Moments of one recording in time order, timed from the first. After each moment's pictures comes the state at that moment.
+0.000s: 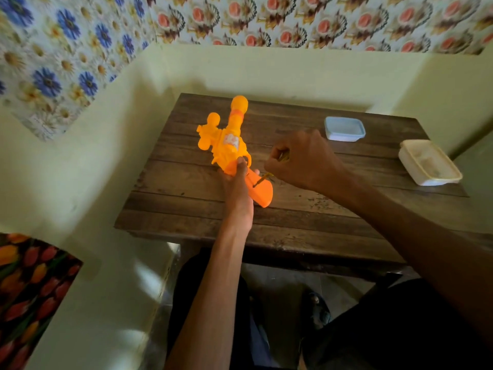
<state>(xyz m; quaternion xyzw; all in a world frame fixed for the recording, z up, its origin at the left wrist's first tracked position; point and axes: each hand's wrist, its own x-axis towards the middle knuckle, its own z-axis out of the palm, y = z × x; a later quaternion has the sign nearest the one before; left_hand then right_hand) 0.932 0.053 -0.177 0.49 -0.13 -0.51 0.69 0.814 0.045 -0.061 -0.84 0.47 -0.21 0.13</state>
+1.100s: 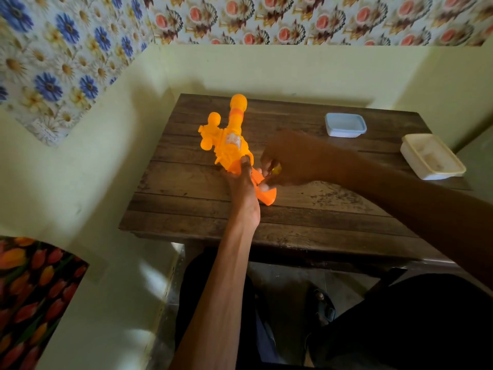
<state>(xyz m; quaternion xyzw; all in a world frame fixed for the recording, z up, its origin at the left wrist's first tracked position) 0.928 0.050 -0.183 0.52 -0.17 -0.51 0.66 0.824 0.029 -0.046 -0.94 0.34 0.05 0.09</state>
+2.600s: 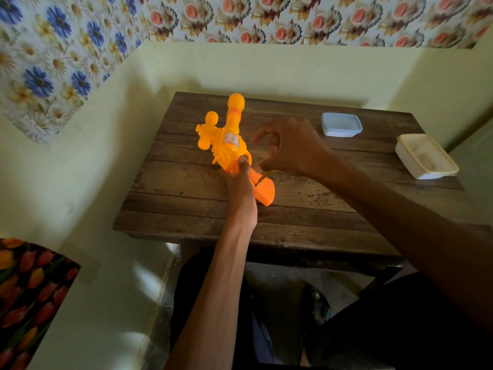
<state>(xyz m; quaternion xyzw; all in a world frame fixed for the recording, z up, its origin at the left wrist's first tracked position) 0.927 0.046 -0.187 0.55 -0.17 -0.51 0.65 0.828 0.032 -0.052 -0.86 0.46 -0.17 0.16</state>
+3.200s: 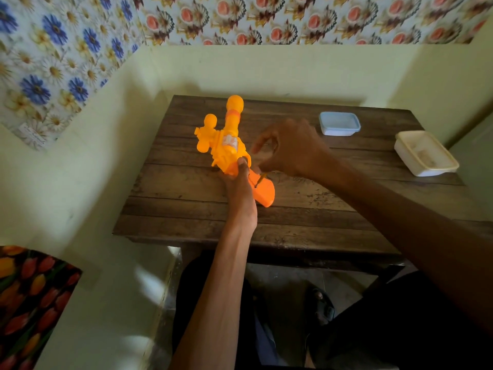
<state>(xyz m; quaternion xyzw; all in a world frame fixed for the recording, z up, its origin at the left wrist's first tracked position) 0.926 0.048 -0.186 0.54 -0.18 -0.50 0.65 0.825 0.034 -0.051 -0.86 0.48 -0.16 0.13</state>
